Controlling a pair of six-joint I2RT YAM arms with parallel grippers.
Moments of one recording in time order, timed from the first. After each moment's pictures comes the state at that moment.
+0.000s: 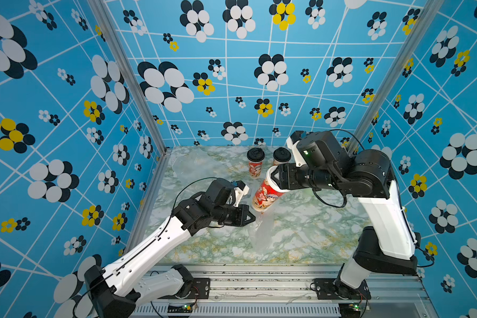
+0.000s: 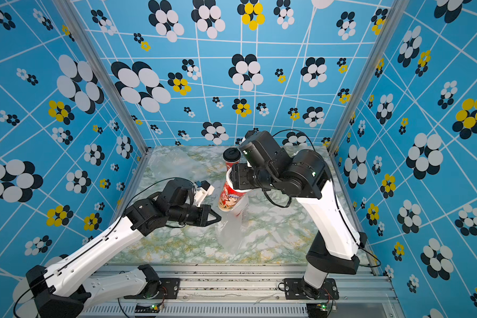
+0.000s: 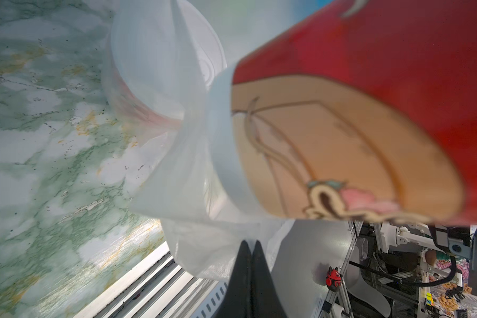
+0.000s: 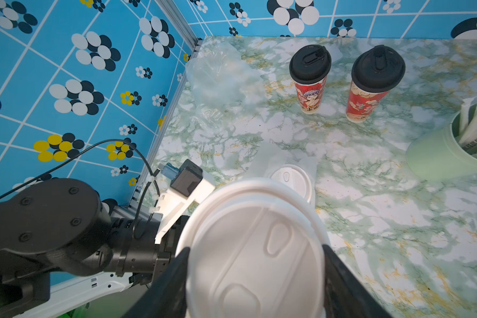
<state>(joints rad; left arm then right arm) -0.74 1.11 1.12 -0.75 0.49 -0.67 0.96 1.73 2.59 -1.64 0.23 0.62</state>
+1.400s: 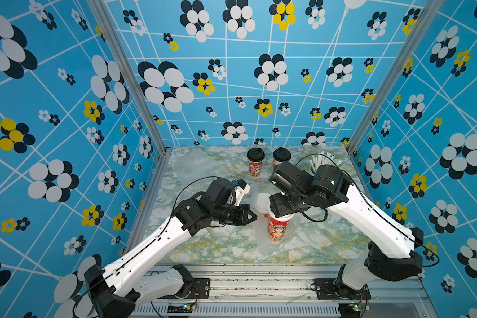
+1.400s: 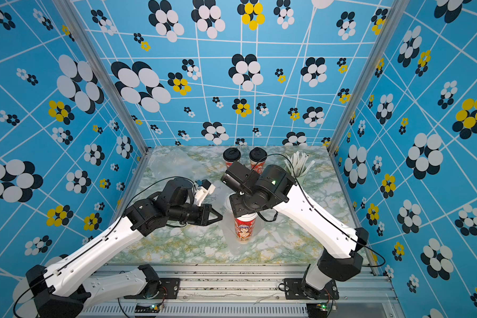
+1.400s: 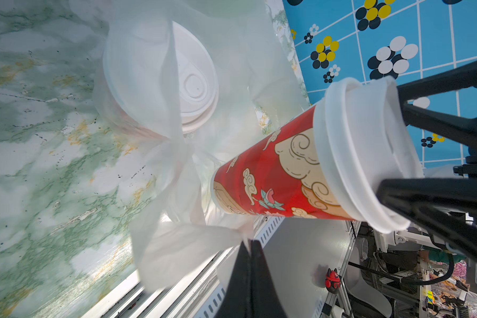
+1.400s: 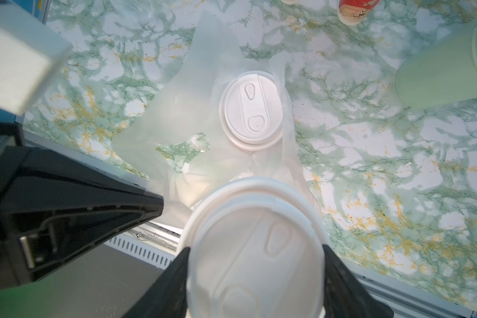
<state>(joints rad) -0.75 1.11 1.12 -0.74 0.48 -0.67 1.03 1.58 2.00 -1.58 0.22 0.64</state>
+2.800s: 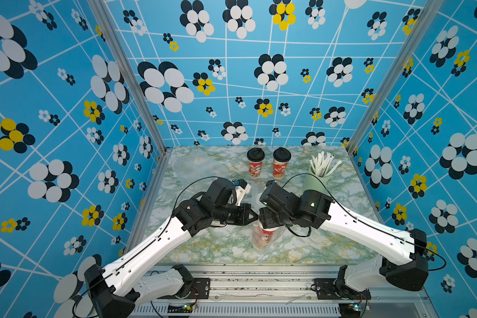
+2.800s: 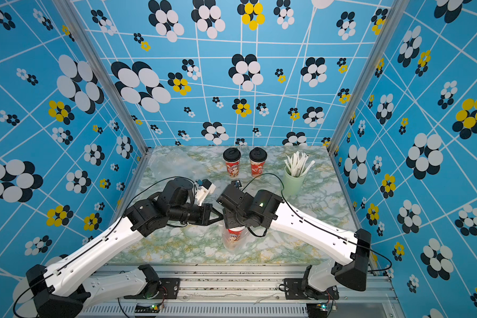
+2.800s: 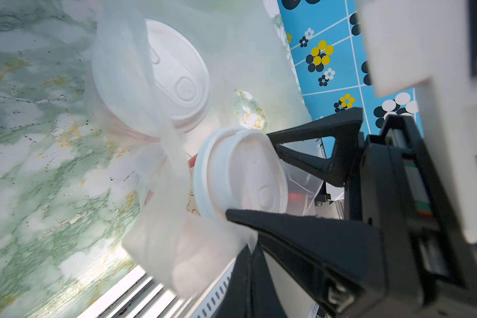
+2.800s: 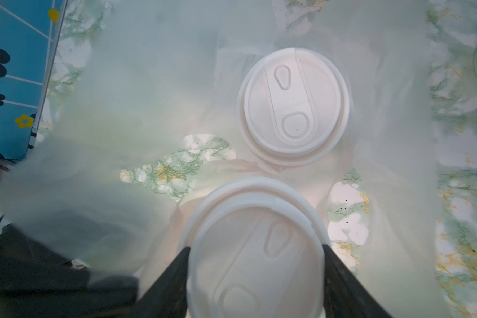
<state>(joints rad) -0.76 1.11 1.12 -0.71 0.47 -0.70 1.10 1.47 1.51 -1.15 0.24 0.76</state>
